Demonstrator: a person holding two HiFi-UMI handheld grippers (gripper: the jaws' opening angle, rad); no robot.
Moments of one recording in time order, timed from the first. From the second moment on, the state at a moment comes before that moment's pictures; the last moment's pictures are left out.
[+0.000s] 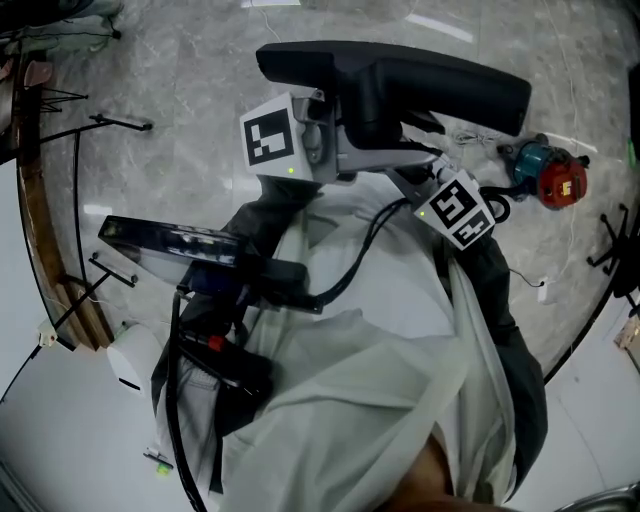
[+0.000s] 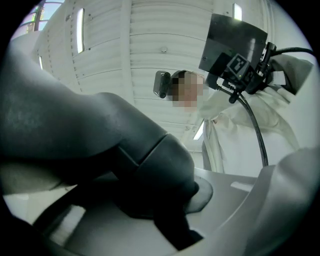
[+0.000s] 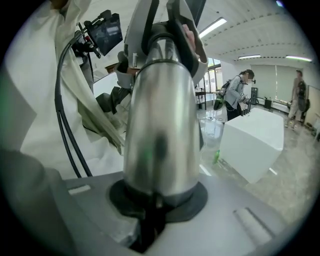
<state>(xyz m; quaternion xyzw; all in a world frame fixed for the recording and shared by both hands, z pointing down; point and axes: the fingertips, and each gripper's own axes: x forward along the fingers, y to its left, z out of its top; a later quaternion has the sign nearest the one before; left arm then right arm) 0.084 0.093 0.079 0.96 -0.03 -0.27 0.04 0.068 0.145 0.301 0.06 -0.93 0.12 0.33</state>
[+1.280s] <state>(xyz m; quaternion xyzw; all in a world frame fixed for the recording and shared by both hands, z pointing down) 0.104 0.072 0.073 0.97 -0.12 -0.19 0.09 0.071 0.128 0.289 0.16 -0.93 0.10 0.31</state>
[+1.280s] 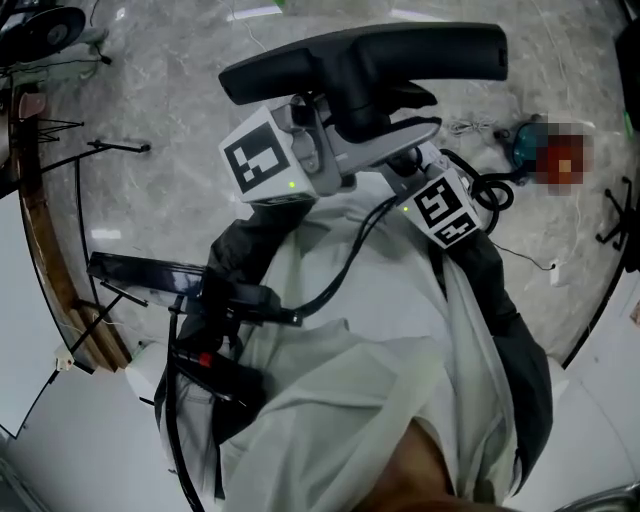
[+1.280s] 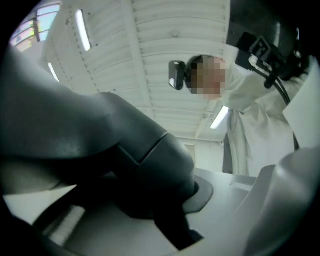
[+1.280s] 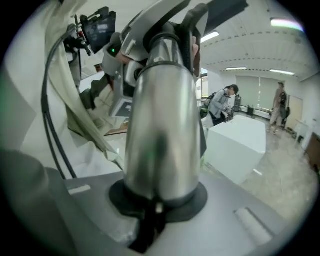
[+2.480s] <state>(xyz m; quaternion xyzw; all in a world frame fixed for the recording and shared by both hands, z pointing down) 0.090 0.085 0.068 0.95 -0.01 -0.27 0.13 0.055 0.136 0.282 0.14 -0.94 0.10 0.29</state>
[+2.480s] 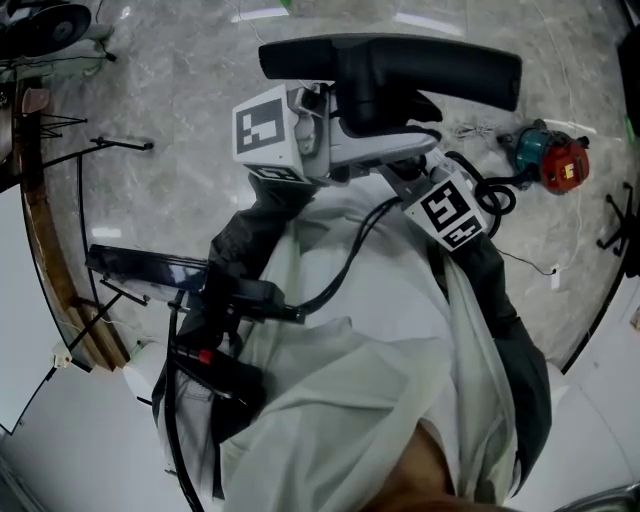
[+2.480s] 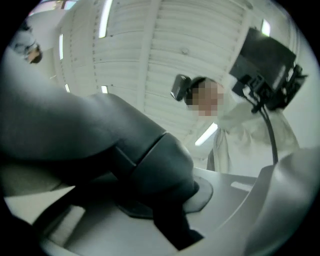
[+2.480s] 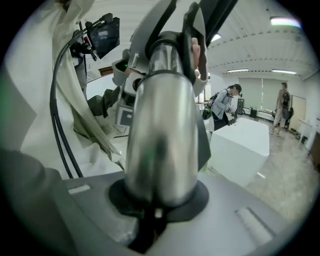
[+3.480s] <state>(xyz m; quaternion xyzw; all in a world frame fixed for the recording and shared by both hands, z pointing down) 0.106 0.089 0.077 0.95 0.01 -0.27 0.16 0.066 0.135 0.285 0.18 -0.94 0.11 0.27</state>
